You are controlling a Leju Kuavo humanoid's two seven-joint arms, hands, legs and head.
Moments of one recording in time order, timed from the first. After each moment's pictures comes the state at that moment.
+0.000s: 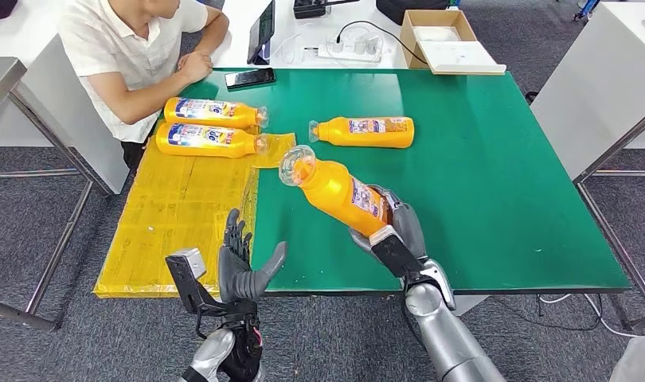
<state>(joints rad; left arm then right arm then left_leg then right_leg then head) -0.12 -0.25 -0.50 -1.28 0.55 0.50 -0.46 -0.29 0.00 0.23 -1.08 0.28 -0.18 -0.47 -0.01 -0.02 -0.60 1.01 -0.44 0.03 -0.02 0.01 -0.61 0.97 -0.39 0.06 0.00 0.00</state>
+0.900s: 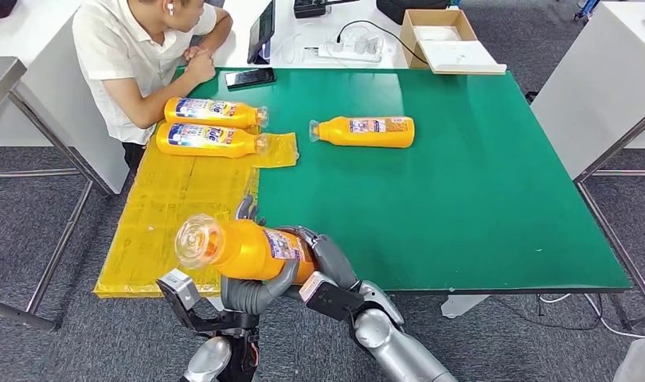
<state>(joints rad) -0.08 -0.22 -0.52 -1.37 0.39 0.20 -0.58 -0.29 0.08 0.57 -1.06 0.27 0.00 -0.48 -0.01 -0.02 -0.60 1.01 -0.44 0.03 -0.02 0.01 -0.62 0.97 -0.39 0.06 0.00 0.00</state>
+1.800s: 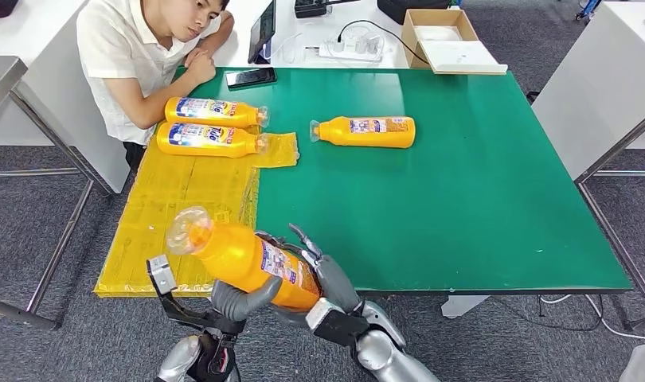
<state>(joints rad) -0.04 -0.16 -0.40 -1.38 0.57 -0.20 -0.36 -0.16 0.05 0.56 -1.12 0.22 -0.07 -0.56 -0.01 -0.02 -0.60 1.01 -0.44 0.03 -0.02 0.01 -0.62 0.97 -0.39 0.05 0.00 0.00</state>
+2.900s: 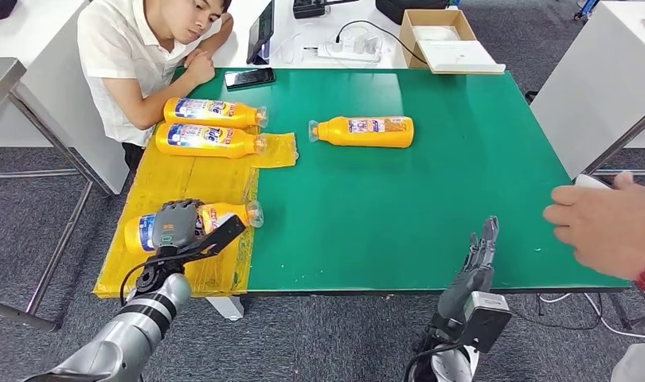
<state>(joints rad) -0.59 -0.09 -0.02 -0.50 -1.12 0.54 -0.01 0.08 0.21 -0.05 -1.49 -0.04 -0.28 -0.63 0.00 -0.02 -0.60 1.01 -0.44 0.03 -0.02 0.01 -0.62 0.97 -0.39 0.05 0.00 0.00</state>
